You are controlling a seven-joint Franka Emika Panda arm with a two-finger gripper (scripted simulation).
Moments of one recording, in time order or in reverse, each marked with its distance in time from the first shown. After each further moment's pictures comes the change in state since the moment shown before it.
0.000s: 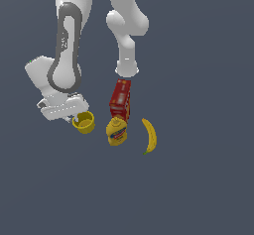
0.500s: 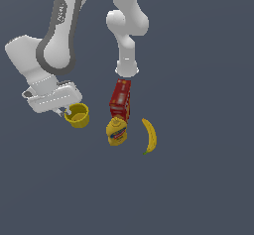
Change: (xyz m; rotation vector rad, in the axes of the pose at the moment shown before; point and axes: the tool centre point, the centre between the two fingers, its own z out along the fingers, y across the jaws) arm 0.035 -0.012 -0.066 -0.002 -0.002 0.001
